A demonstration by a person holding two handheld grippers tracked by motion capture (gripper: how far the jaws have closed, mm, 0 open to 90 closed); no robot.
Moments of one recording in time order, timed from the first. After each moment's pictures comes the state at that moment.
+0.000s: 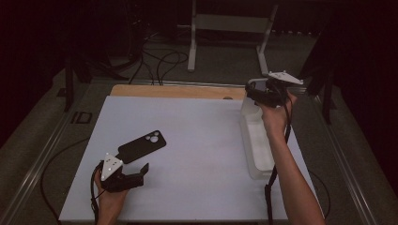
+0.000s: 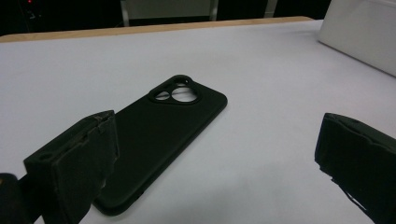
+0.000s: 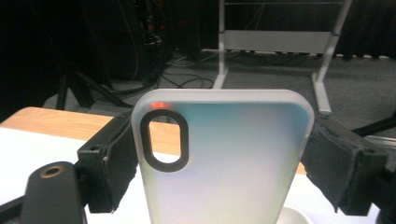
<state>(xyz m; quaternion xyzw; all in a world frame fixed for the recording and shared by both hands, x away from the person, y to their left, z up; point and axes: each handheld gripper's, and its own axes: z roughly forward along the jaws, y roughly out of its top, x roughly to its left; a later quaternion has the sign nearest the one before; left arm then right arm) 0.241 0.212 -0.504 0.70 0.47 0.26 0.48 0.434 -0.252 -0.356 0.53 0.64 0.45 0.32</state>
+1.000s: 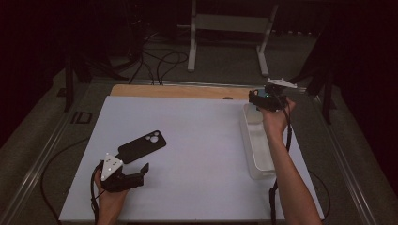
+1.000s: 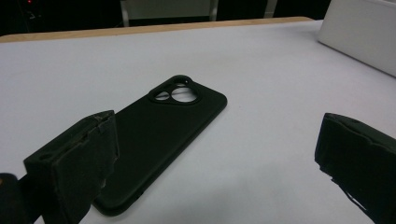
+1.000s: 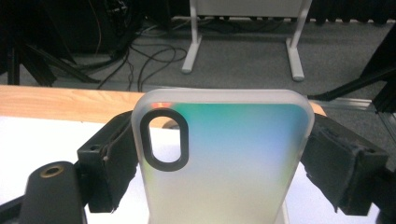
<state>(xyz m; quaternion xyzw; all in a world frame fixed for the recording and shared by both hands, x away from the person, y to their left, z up) 0.241 0.212 -0.504 0.70 0.47 0.26 0.48 0.459 -0.268 -0.404 0.58 0.64 0.38 0.31</state>
